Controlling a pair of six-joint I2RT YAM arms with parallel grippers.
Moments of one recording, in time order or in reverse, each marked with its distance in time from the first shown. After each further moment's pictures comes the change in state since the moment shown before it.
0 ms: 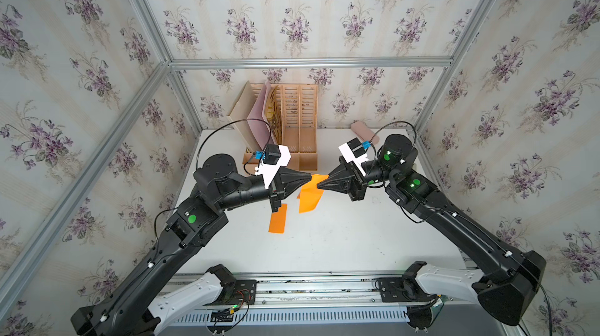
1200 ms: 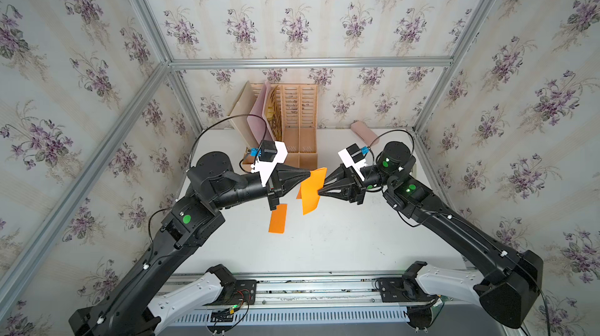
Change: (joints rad) left arm 0.000 0.006 0.055 -0.013 -0.008 0.000; right arm -0.001 -0.023 -0.113 0.136 -0.002 0.071
